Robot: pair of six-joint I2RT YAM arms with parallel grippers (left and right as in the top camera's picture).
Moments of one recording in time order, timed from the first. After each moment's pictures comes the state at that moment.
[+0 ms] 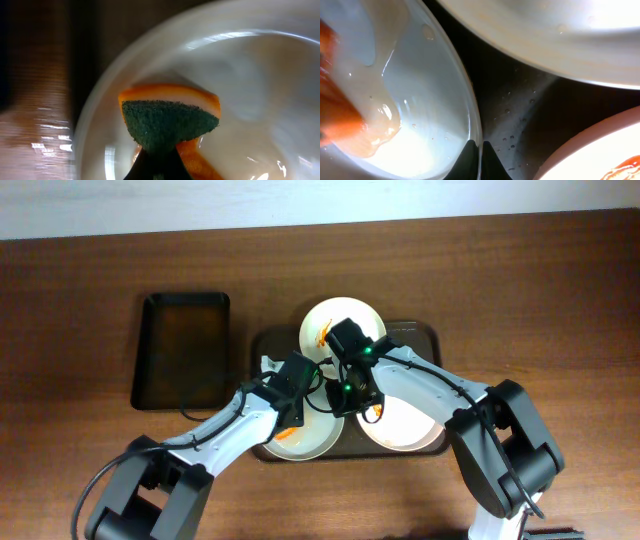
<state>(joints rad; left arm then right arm) -0.58 1.73 0.93 -0.58 -0.31 -0.57 0.55 1.92 1.21 -0.74 -0.23 0.31</state>
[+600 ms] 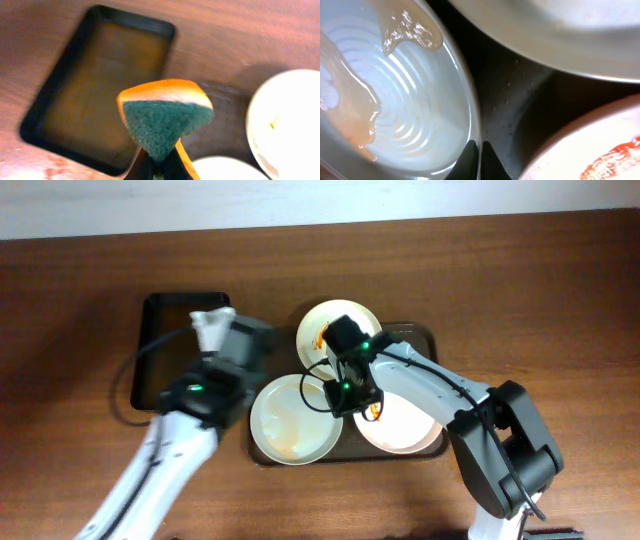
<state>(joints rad) -0.42 1.35 1.09 -0.67 -0.48 -0.56 0.55 1.92 1.28 -0.84 -0.25 0.26</state>
